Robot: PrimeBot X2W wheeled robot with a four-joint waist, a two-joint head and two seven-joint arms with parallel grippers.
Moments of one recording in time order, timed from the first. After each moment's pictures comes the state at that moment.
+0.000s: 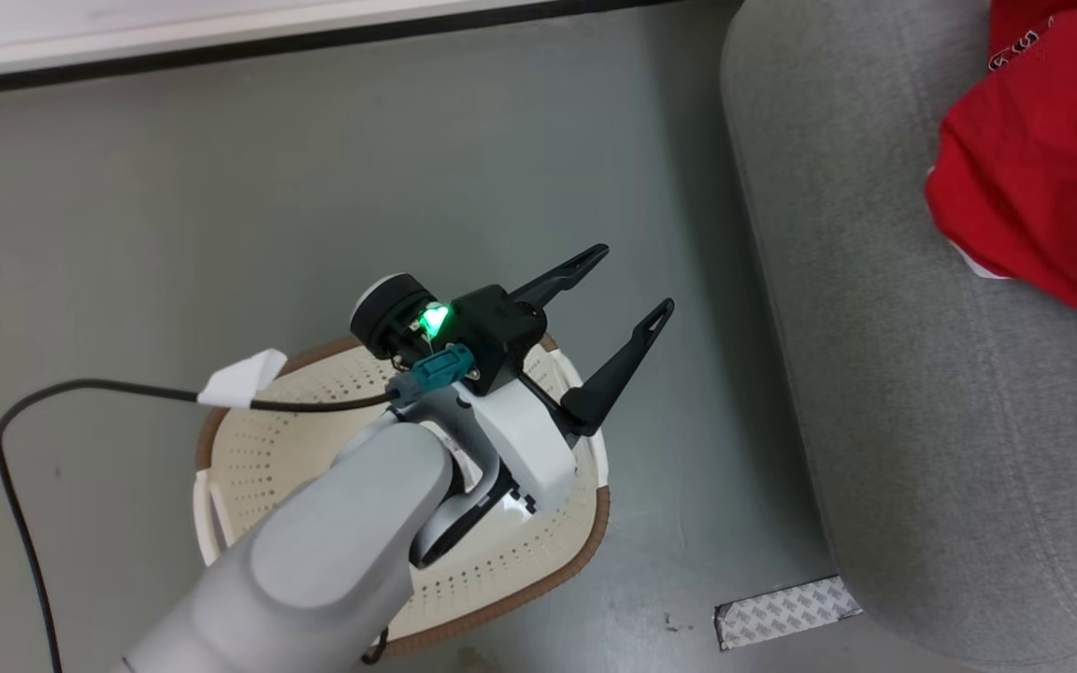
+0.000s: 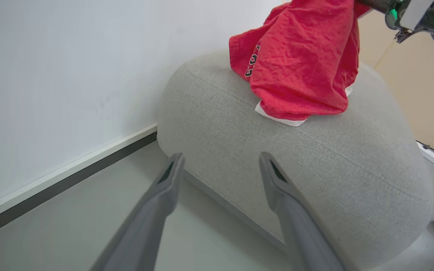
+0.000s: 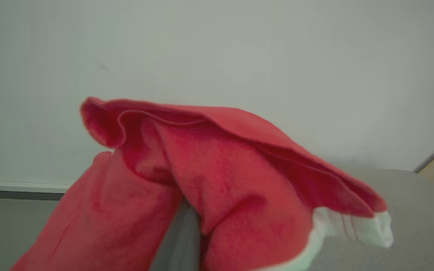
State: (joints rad) left arm -0.83 0.24 -0.86 0.33 -0.46 -0.06 -0.16; right arm -0.87 -0.66 0.26 0.67 0.63 0.13 -0.26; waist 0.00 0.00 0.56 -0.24
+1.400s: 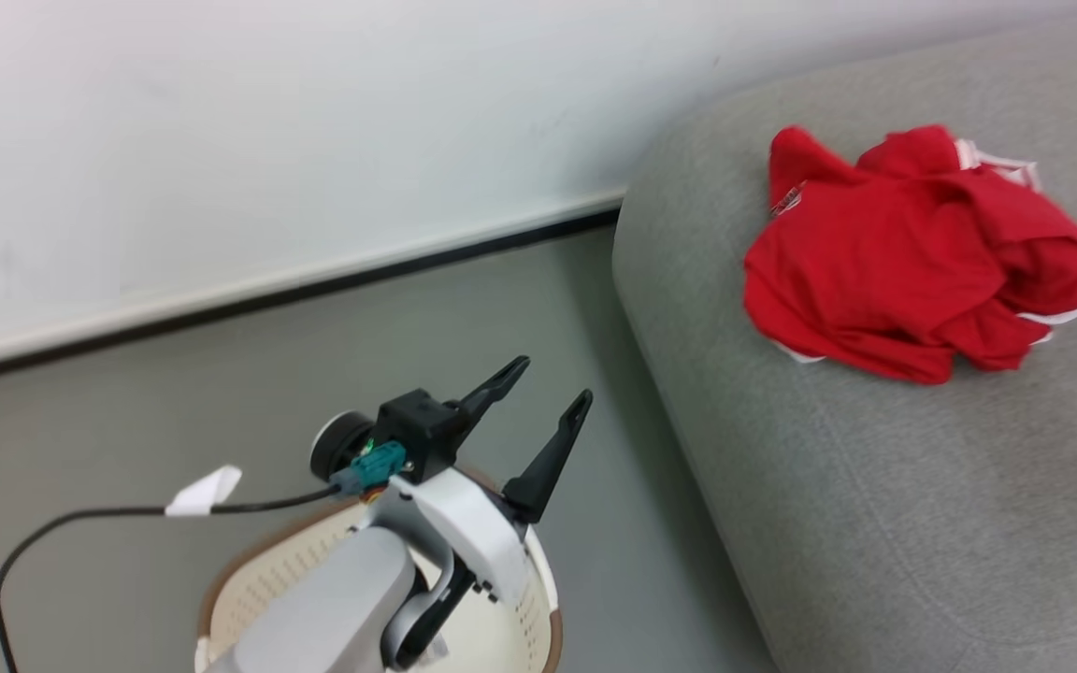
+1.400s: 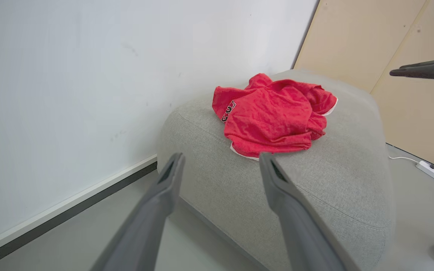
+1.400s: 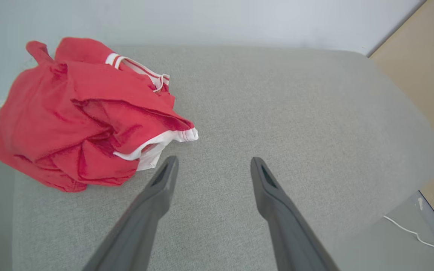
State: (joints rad) left arm -0.64 0.24 -0.82 0.42 -0.56 -0.02 -0.25; right arm -0.86 -0.81 0.78 0.85 1.02 0.13 0.12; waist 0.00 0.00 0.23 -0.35
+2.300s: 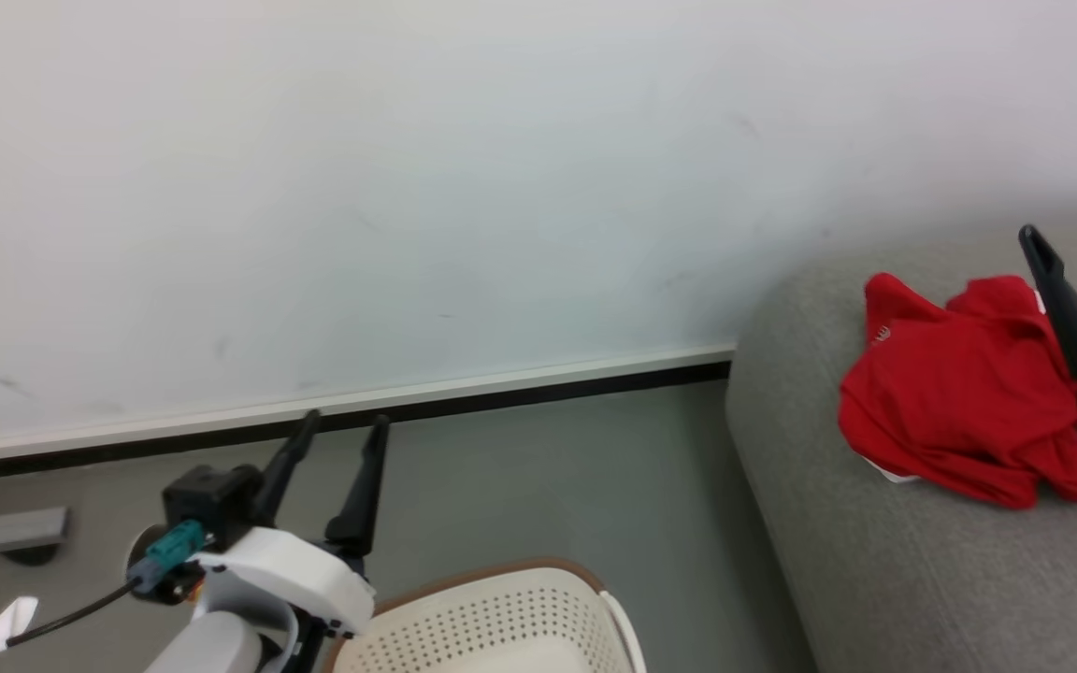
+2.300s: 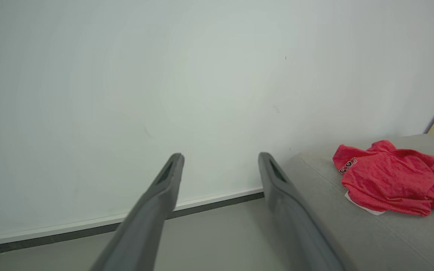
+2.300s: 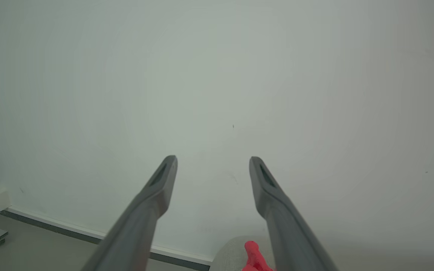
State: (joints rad) left arm -0.36 0.37 -0.54 0.27 -0.62 0.13 -0.26; right arm -0.71 -0.71 0.67 0.37 0.92 0.13 -0.23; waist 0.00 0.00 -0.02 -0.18
